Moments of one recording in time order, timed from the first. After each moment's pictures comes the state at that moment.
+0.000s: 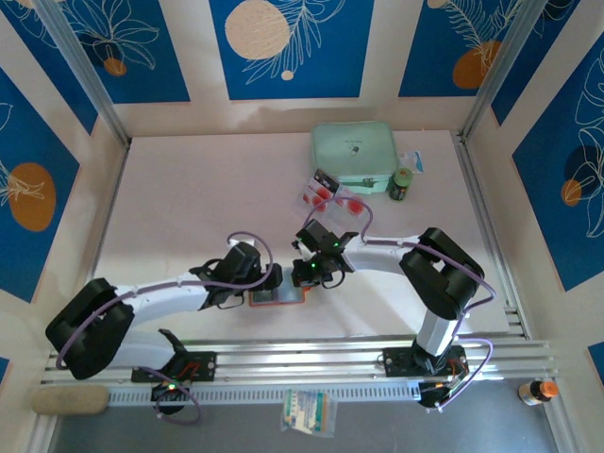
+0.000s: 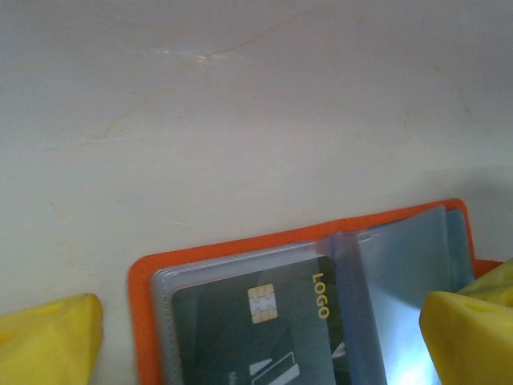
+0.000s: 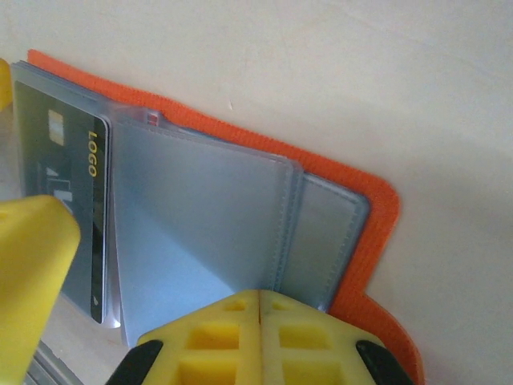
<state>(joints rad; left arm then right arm) -0.78 1.31 0.49 -0.10 -0.09 -0.76 0.83 1.75 0.92 -0.33 -0.34 0.61</state>
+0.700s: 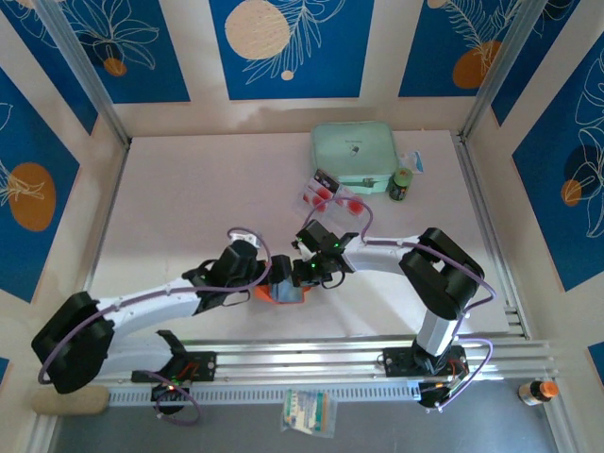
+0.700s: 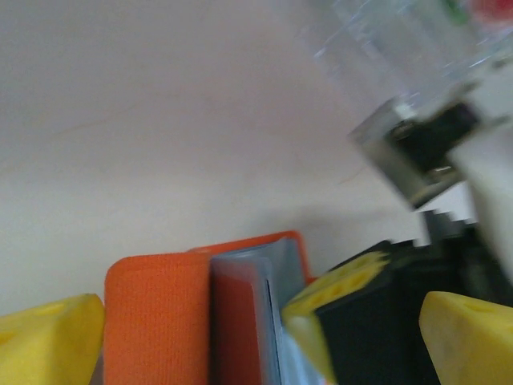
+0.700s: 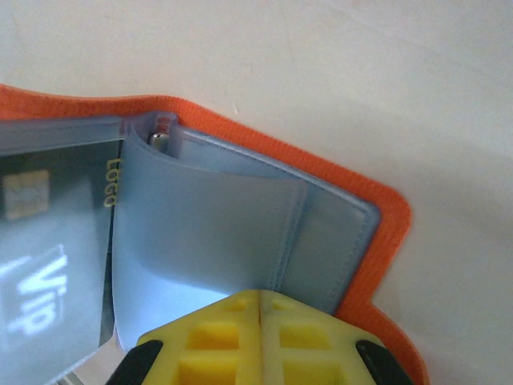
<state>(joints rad) -0.82 1.17 0.48 0.02 -0.04 -0.84 0.83 1.75 0.91 -0.31 -0.35 0.61</state>
